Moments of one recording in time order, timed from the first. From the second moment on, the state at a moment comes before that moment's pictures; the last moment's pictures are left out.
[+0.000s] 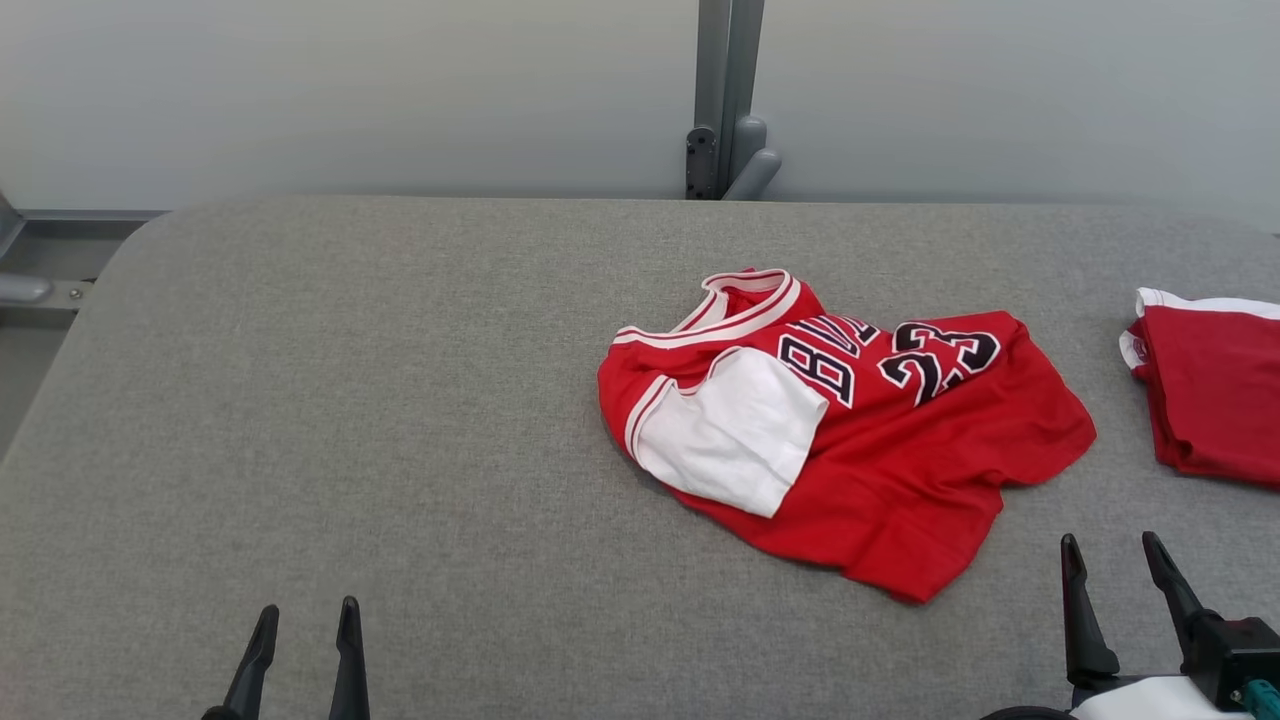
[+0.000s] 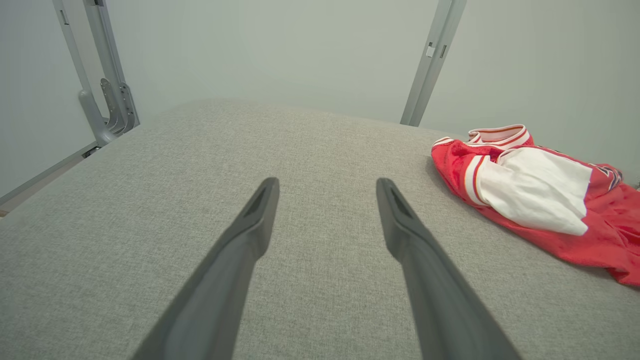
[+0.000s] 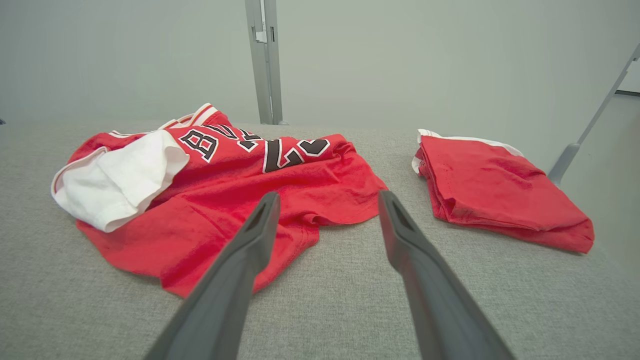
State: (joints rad) left arm 0.23 0.06 0.01 0.07 -0.24 -0.13 -0.26; right arm 0.16 -0.05 -0.17 0.12 0.03 0.13 -0.26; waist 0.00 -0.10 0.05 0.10
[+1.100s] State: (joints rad) left arm -0.54 0.05 -0.55 0.58 -0.40 -0.13 -0.07; right arm 0.02 -0.05 -0.12 0.10 0.10 0.13 -0.26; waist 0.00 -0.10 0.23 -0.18
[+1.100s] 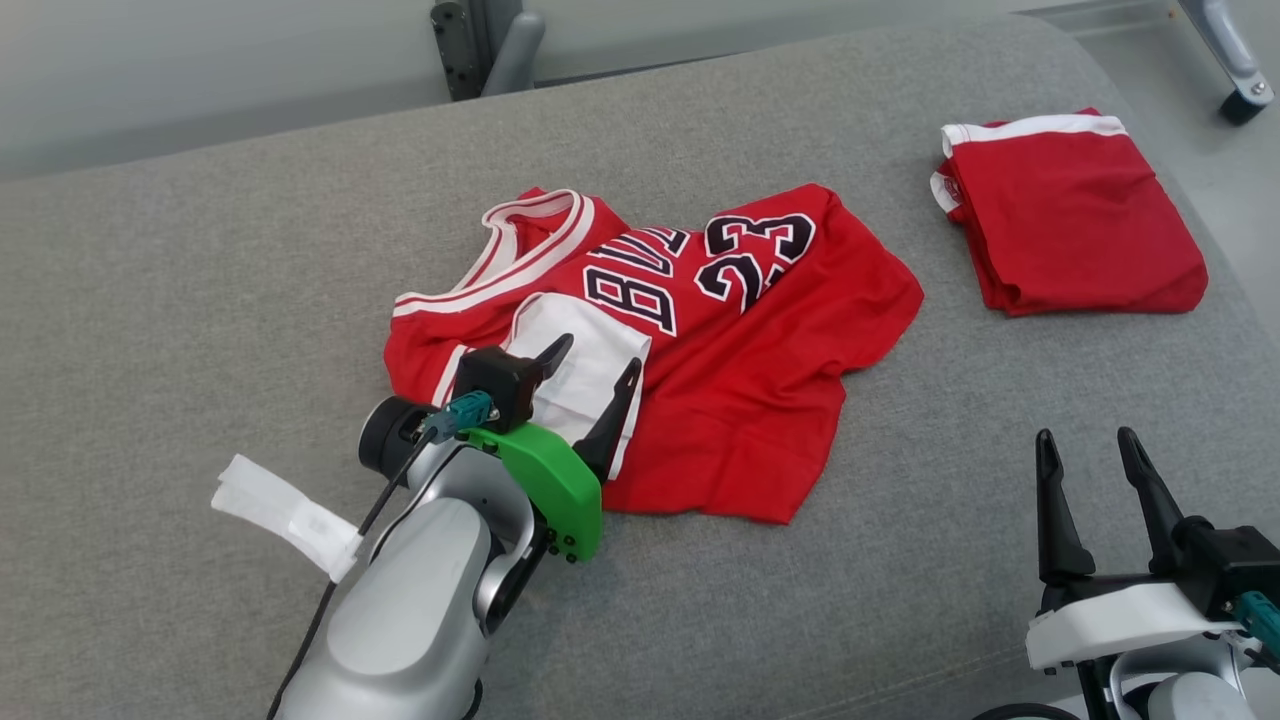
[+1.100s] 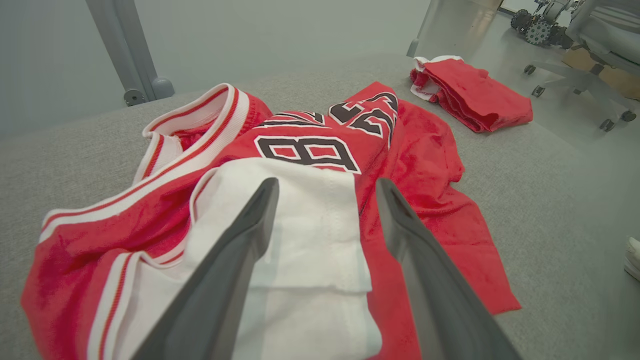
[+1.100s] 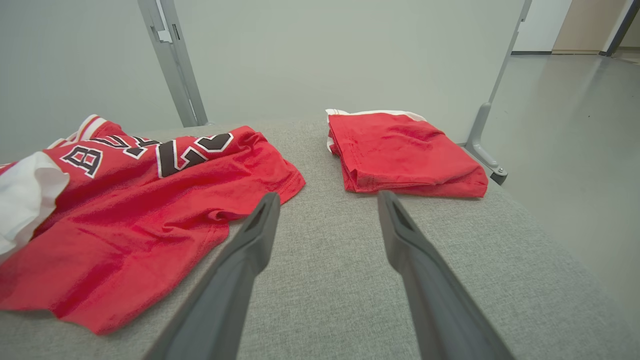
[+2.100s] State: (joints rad) left arm -0.61 0.06 -0.67 0.73 -0.45 -0.12 -0.10; right arm 0.00 -0.05 -0.13 0.12 0.12 0.13 -0.26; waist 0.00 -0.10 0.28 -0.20
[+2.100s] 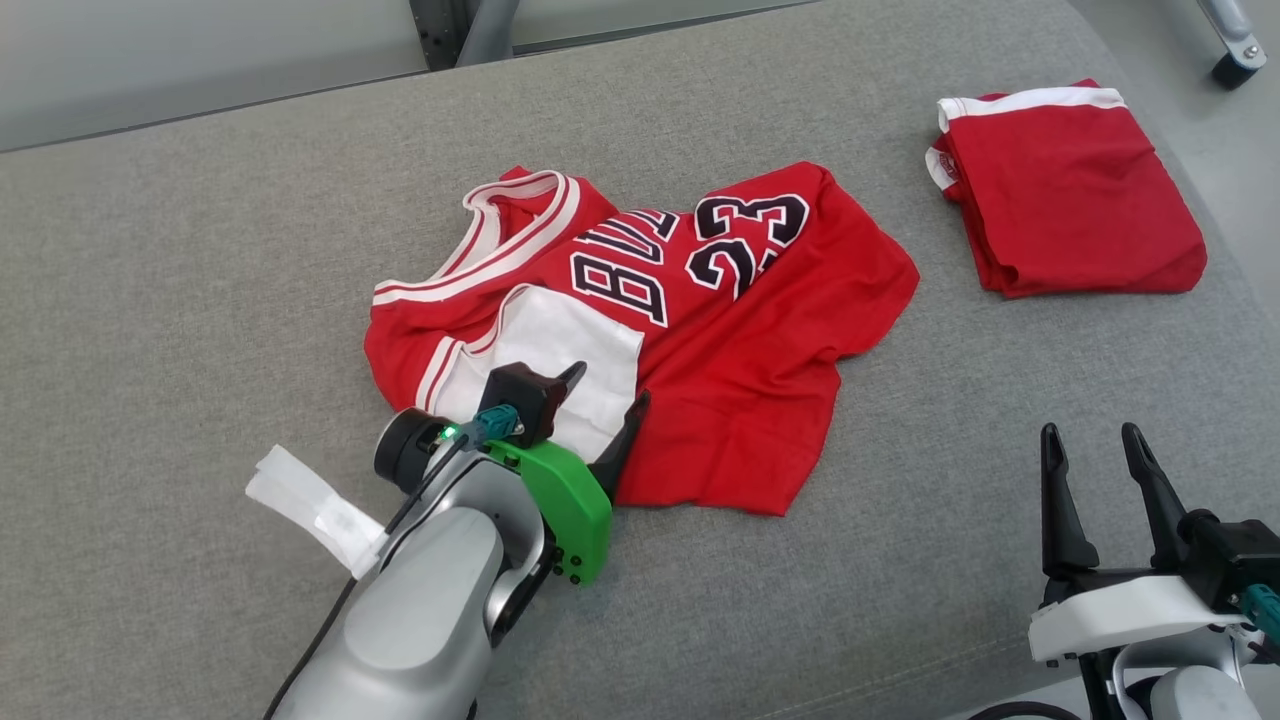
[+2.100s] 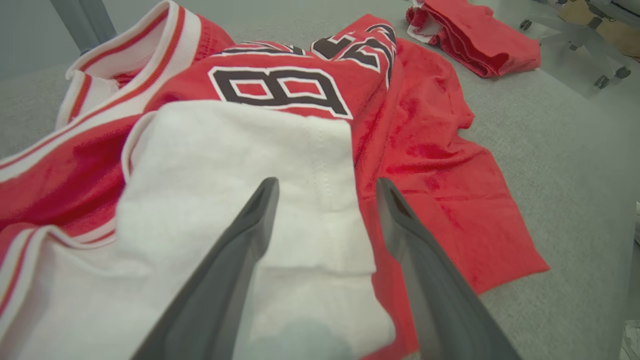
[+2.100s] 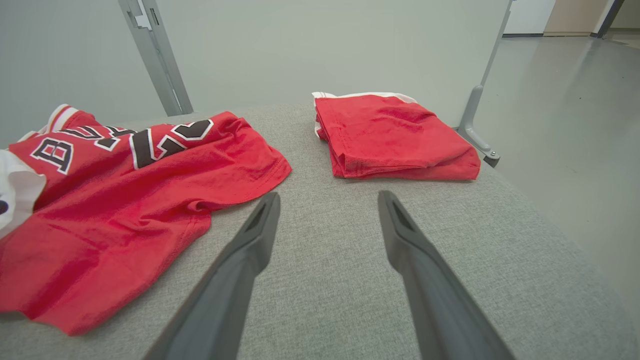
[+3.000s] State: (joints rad) left arm -0.52 0.18 -0.74 0.56 -0.44 -0.11 -0.02; right arm -0.01 -0.05 -0.14 0.12 0.12 0.13 -0.26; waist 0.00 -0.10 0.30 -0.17
